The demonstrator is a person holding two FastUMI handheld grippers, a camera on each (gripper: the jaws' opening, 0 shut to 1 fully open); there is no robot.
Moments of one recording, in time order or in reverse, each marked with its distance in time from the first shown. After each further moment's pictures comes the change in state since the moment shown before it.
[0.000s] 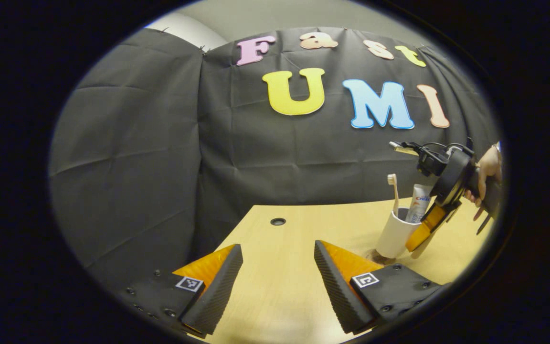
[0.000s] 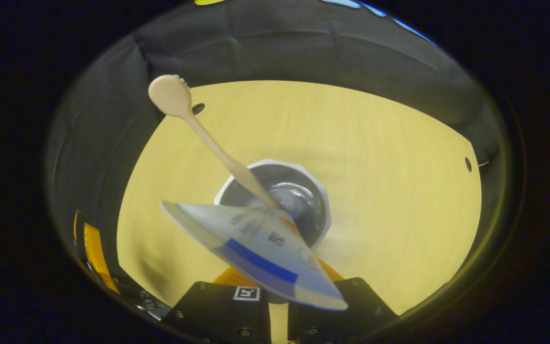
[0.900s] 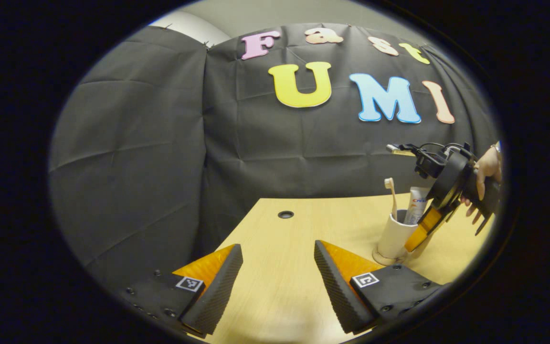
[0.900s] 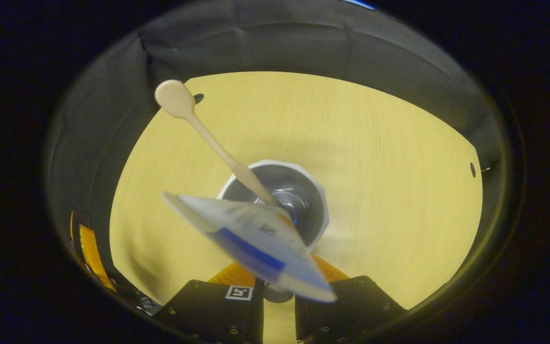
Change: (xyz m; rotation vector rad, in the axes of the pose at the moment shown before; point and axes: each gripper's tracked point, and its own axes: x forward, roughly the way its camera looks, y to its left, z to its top) left arm 0.001 0.011 -0.018 -0.007 0.035 0.027; right arm 0.002 0.001 -0.008 -0.018 0.030 -0.013
